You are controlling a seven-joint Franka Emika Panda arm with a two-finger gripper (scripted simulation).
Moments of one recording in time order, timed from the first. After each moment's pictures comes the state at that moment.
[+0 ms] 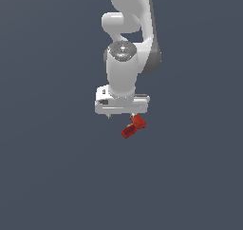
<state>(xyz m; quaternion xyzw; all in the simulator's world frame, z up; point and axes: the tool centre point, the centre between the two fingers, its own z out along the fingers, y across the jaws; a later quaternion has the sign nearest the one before) 0.000 -0.002 0.175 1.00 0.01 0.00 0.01</state>
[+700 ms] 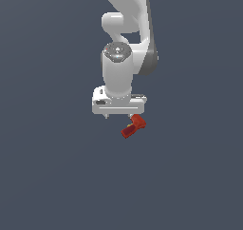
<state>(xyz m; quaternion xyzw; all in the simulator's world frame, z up) 0.000 -0.013 0.172 1.00 0.01 0.00 0.01</state>
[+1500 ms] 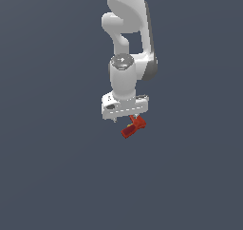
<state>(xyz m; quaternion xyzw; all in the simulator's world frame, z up) -0.022 0.018 0.123 0.99 0.09 0.03 -0.02</state>
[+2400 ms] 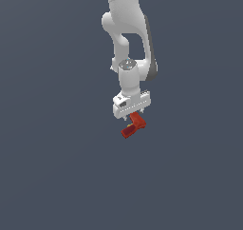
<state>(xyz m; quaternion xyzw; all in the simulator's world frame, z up) -0.082 0.065 0.062 0.97 0.22 0.10 -0.05</state>
